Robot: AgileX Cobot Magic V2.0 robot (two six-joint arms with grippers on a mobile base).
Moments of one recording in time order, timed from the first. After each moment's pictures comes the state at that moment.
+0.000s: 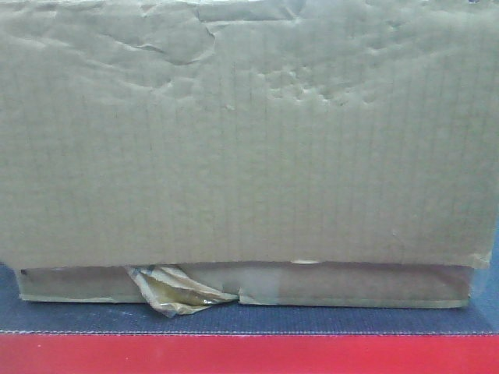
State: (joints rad) left arm -0.41 1.68 -1.93 0.24 1.22 -0.47; right arm -0.09 0.00 0.00 -0.01 0.04 0.01
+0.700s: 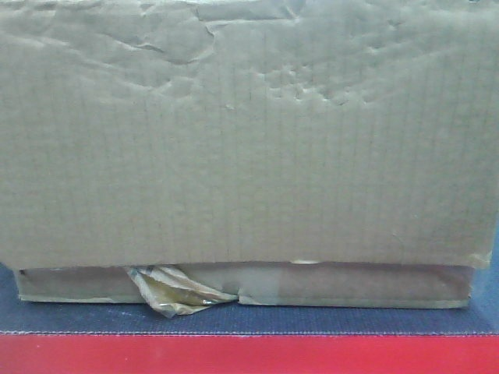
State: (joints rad) left arm -0.38 1.68 -1.59 0.17 1.23 -0.44; right arm -0.09 0.00 0.00 -0.01 0.04 0.01
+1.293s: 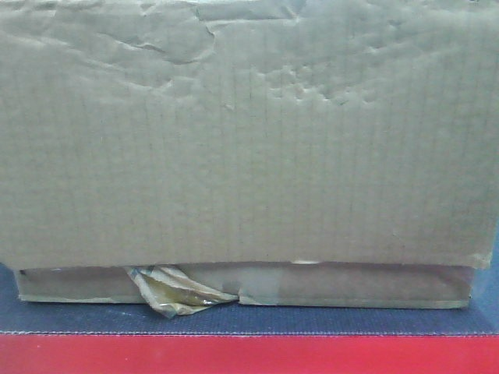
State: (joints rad) left arm -0.38 1.68 -1.59 0.17 1.23 -0.43; right arm -0.09 0.00 0.00 -0.01 -0.03 0.03
